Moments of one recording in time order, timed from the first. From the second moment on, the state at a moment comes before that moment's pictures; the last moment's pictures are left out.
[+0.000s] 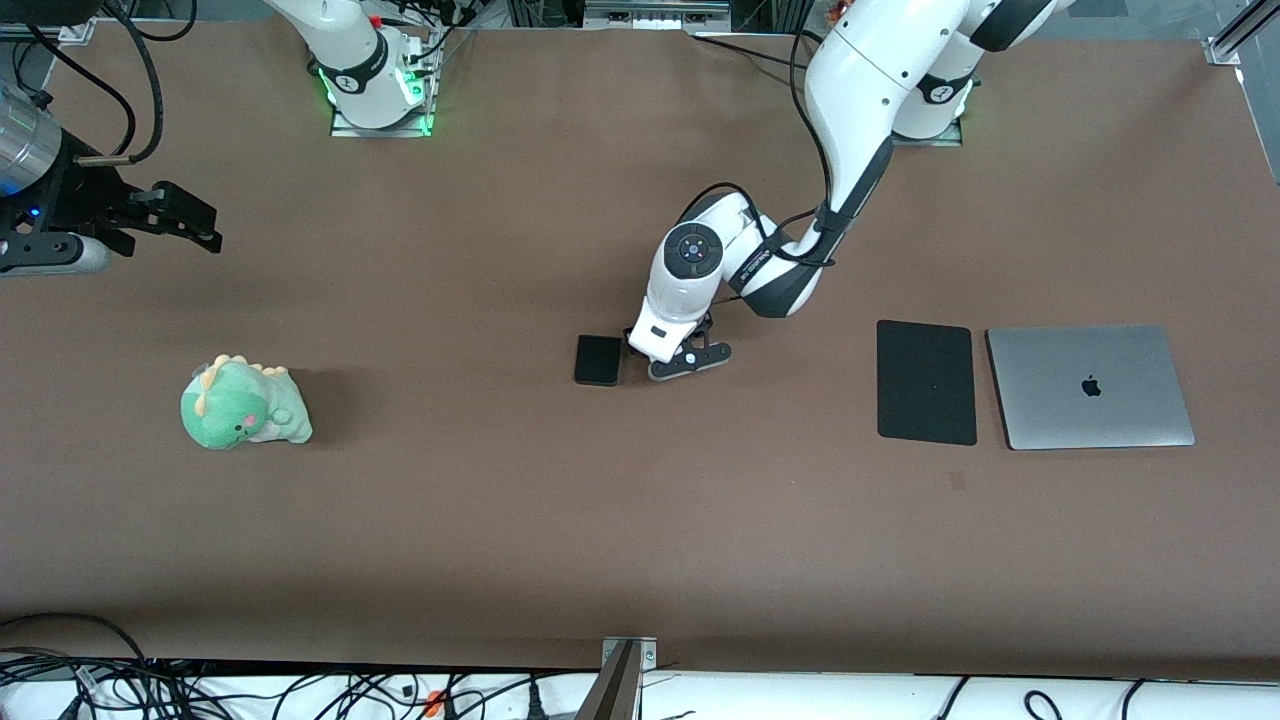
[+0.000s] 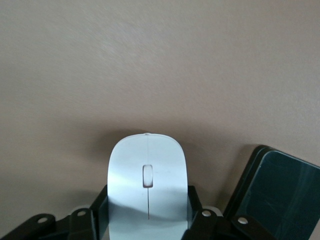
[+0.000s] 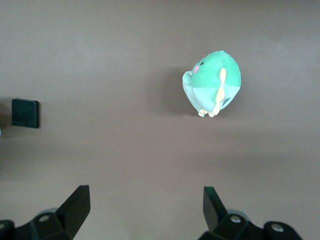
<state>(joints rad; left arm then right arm) -0.55 0.76 -0.21 -1.61 0.08 2.37 -1.09 0.12 0.04 -0.05 -1.57 0.02 1.56 0.03</state>
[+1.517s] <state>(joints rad) 0.14 0.58 -0.19 -1.87 0.10 2.16 0.06 0.36 0.21 -0.03 -1.58 -0.01 1.67 0.16</state>
